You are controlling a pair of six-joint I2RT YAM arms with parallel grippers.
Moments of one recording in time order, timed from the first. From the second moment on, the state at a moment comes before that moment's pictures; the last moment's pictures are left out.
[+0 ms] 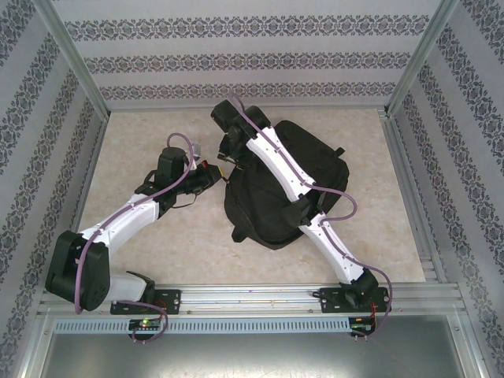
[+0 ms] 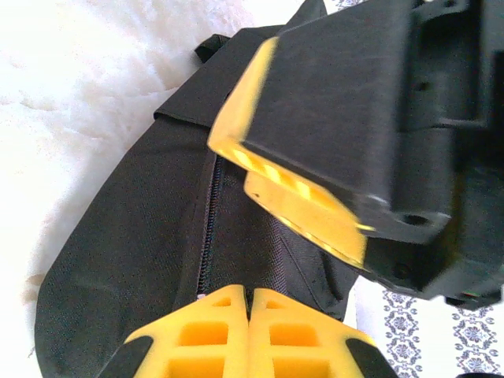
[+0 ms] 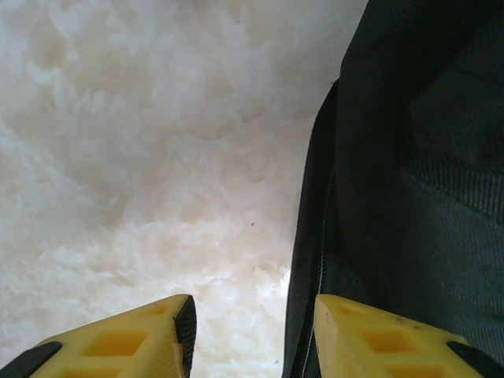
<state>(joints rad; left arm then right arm) -0.32 1.33 0.81 -0.01 0.47 -0.89 0.71 2.68 3.12 -1.70 -0.03 1.12</state>
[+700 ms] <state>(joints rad) -0.32 1.34 0.81 -0.02 0.47 -0.89 0.73 2.76 3.11 -1.70 0.05 1.16</state>
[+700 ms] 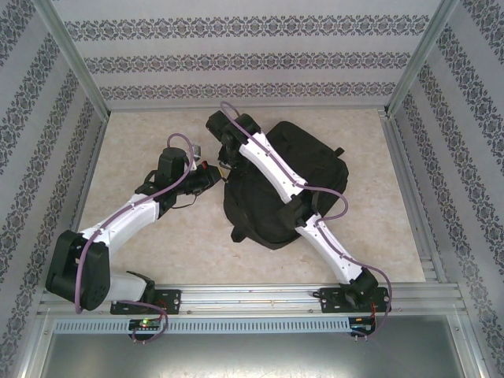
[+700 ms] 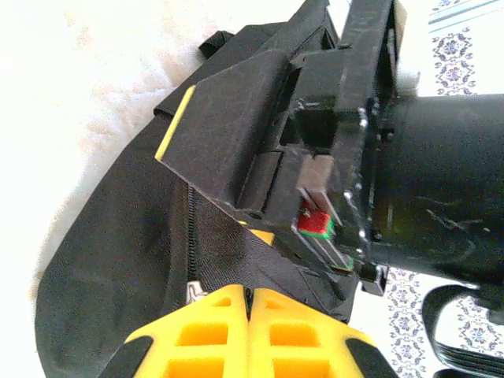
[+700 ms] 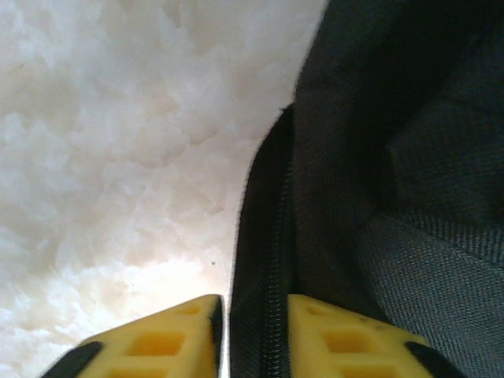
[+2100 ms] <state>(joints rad) -0.47 1.38 0.93 -0.16 0.35 -0.85 0.64 2.72 3.11 -1.69 0.01 1.27</state>
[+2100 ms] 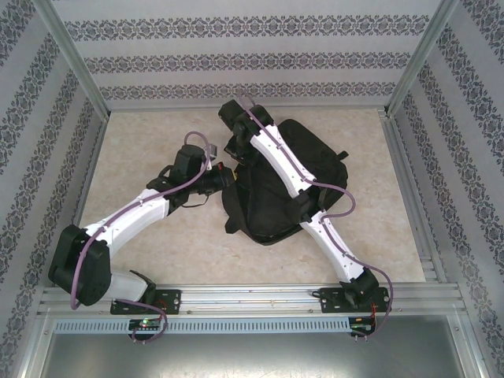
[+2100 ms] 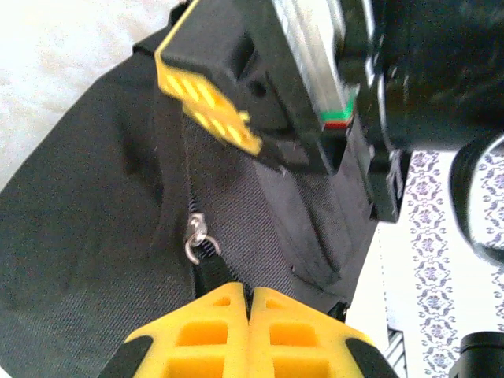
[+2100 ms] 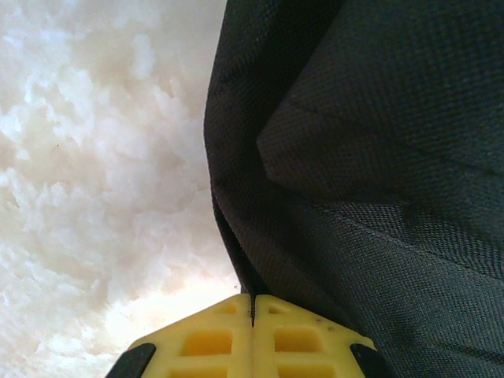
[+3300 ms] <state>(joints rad) -0.35 1.18 0.83 -0.29 0.37 -0.76 0.64 2.40 2.98 -1.55 0.46 0.27</state>
